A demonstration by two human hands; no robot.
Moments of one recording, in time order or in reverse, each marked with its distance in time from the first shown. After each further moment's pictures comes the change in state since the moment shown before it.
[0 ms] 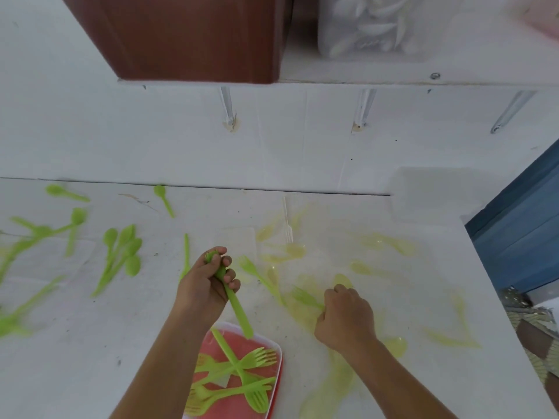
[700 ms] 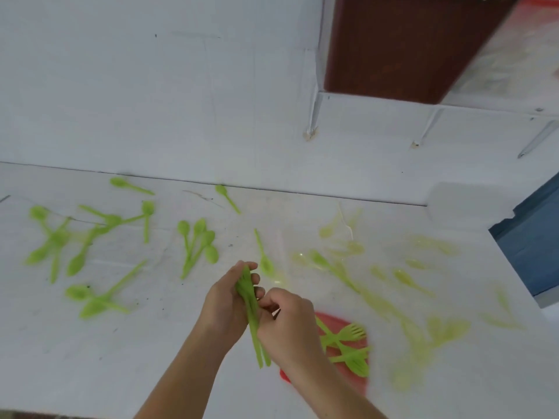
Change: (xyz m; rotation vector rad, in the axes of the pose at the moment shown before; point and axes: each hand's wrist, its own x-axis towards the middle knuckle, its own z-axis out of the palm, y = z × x) left_hand -0.067 0.098 -0.143 0.005 -0.149 -0.134; right_hand -0.099 -0.306 -0.012 0.871 0.242 -0.074
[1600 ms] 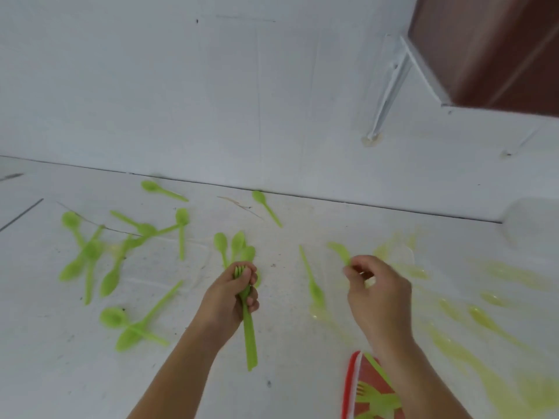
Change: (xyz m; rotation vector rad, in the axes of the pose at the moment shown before) left_hand 0.083 0.081 -0.083 0.161 0.028 0.069; right_hand 0.125 0.010 -0.015 -0.131 0.397 -0.076
